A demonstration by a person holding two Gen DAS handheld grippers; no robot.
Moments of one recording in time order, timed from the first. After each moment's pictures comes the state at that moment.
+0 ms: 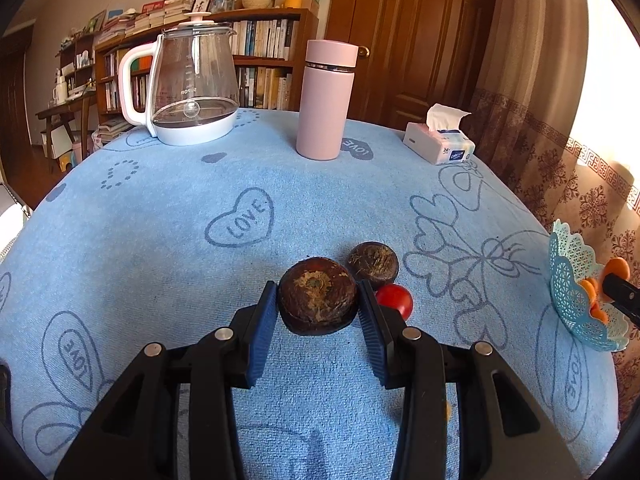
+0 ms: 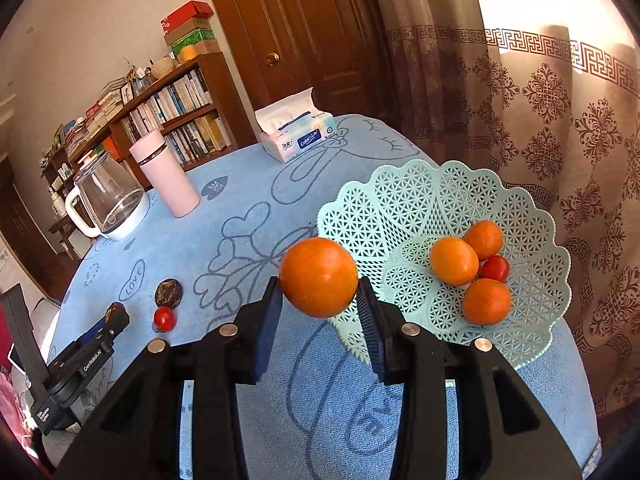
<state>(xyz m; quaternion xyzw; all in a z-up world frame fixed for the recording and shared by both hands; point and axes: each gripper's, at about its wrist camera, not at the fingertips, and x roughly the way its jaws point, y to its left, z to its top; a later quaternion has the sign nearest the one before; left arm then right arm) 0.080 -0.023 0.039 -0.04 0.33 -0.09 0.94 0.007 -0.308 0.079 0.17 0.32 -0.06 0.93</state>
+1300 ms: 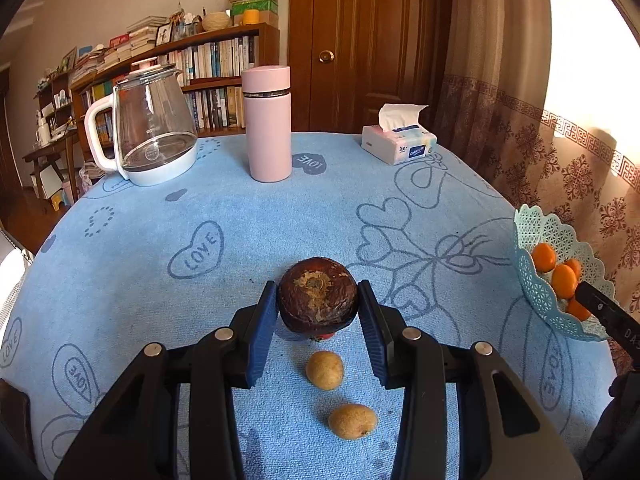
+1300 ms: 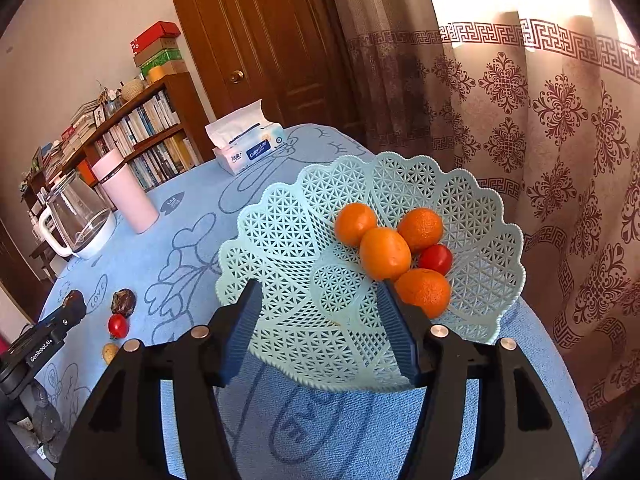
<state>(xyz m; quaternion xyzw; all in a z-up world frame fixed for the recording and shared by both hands) 0.067 -0.081 0.069 0.02 0.31 -0.12 0.94 -0.013 -0.346 0.053 0.18 0.29 -0.12 0.93</state>
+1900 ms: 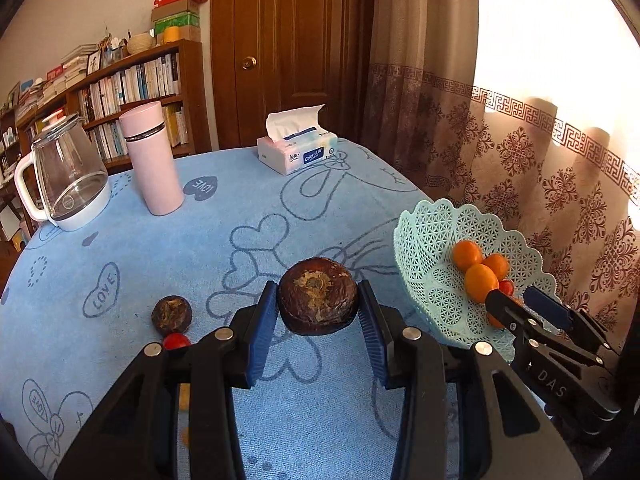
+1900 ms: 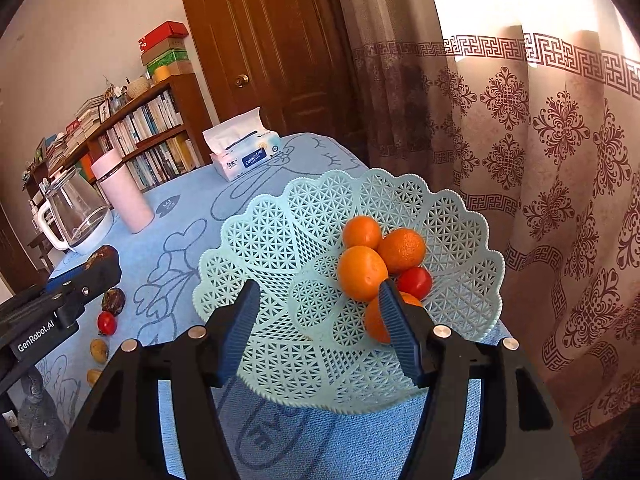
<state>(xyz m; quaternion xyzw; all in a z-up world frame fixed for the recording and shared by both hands) 0.056 -0.189 0.090 0.06 0.31 -0.21 0.93 -0.013 -0.362 0.055 0.16 0.28 -0.11 0.94</state>
